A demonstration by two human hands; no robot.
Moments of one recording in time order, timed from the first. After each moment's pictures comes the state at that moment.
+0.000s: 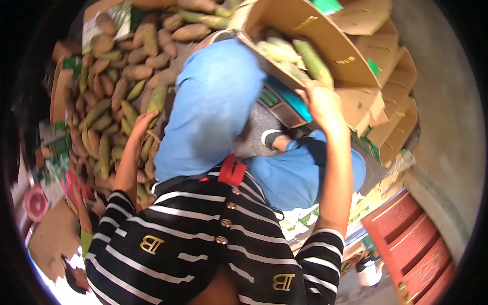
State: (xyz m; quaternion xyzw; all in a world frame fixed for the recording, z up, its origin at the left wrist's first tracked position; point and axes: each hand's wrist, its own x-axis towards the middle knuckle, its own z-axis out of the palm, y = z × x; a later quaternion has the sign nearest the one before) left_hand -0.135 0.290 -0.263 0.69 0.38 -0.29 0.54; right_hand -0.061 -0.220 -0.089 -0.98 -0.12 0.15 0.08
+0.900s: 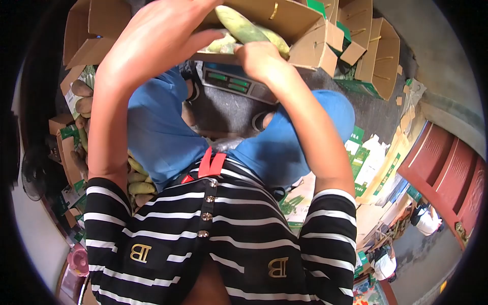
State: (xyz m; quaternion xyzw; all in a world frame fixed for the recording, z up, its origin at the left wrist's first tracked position) left_hand 0.013 -0.063 0.054 0.82 -0.56 0.03 0.14; right_hand -0.064 -0.229 -0.098 -0.98 -0.06 0.12 0.16
